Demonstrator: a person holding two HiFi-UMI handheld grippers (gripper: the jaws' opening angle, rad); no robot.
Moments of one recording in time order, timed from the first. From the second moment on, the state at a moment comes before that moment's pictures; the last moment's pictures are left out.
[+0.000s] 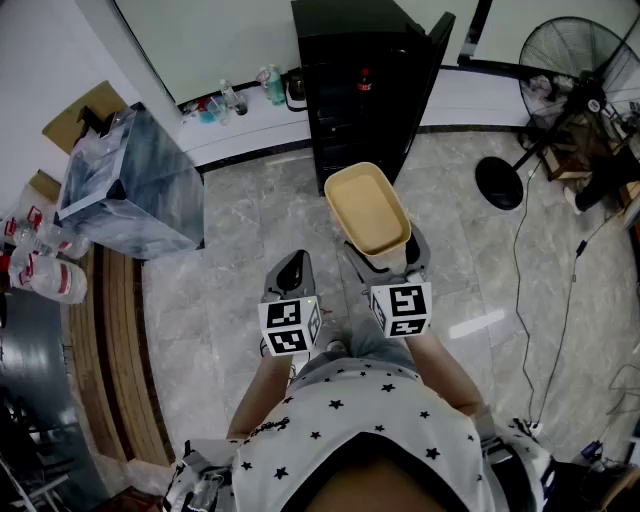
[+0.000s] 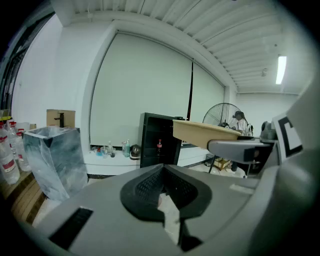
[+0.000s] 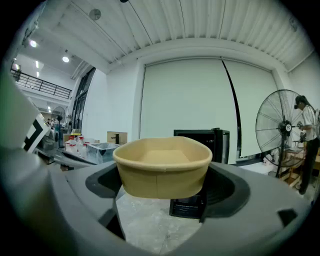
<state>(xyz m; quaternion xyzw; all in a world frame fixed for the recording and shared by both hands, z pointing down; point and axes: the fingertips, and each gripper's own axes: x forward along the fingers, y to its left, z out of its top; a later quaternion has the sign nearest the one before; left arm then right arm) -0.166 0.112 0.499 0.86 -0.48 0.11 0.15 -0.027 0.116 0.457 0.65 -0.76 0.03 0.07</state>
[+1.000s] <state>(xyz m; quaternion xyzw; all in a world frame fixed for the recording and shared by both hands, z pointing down) -0.183 0.153 0.486 0.86 -0.47 0.10 0.13 -0.046 0.167 0.457 0.64 -0.76 0.04 0.05</state>
